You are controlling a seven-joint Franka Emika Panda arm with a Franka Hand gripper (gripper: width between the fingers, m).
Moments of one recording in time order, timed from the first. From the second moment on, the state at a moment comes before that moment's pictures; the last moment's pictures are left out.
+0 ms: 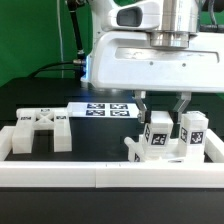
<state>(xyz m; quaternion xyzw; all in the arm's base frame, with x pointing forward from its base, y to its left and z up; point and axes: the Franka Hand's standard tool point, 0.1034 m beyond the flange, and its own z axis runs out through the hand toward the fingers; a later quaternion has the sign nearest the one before) 0.647 0.035 0.090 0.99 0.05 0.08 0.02</state>
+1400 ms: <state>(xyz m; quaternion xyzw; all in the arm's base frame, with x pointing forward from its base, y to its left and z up) 0.644 0.043 0.089 0.91 -0.39 0.11 -0.04</state>
